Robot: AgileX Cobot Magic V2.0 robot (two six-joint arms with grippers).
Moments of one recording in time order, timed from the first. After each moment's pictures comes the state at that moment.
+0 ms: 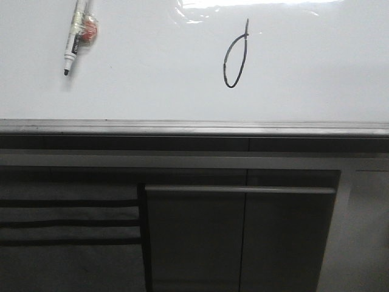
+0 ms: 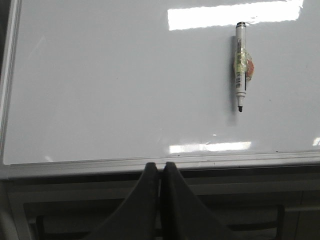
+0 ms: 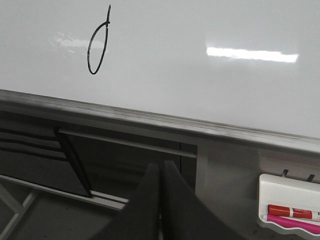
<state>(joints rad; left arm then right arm) -0.08 0.00 -0.01 -0.02 0.05 0.07 0.12 0.37 -0.51 0.22 0.58 -0.19</state>
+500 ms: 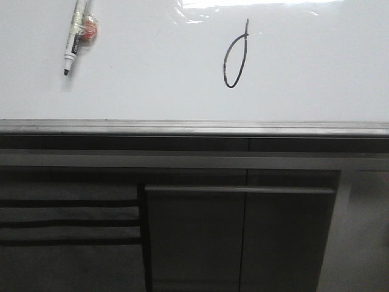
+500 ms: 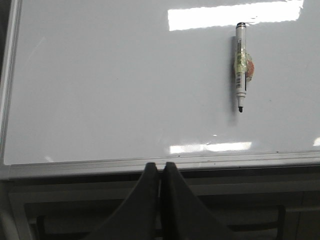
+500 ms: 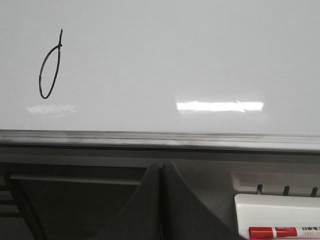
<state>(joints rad) -0.08 0.00 -0.01 -0.02 0.05 0.07 0.04 0.11 -0.10 0.24 0.17 -0.19</state>
